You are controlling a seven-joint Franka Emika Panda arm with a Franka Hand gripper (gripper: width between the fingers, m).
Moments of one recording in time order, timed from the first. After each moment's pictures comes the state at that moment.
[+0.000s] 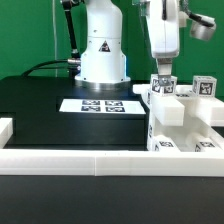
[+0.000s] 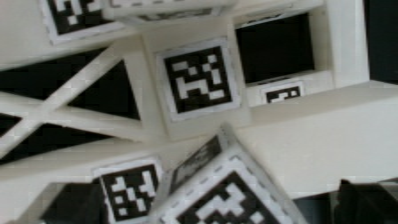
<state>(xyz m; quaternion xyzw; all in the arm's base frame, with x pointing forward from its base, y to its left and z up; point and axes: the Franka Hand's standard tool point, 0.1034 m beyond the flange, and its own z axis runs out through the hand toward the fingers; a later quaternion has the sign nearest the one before) 0.574 0.057 0.119 -0.68 0.73 0.02 0.06</state>
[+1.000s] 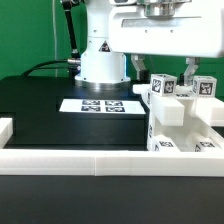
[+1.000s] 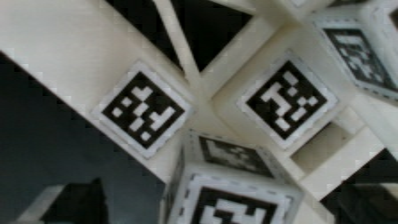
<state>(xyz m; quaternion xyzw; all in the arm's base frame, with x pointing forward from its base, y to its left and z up) 0.575 0.059 0.117 -0.94 0.33 0.00 0.03</state>
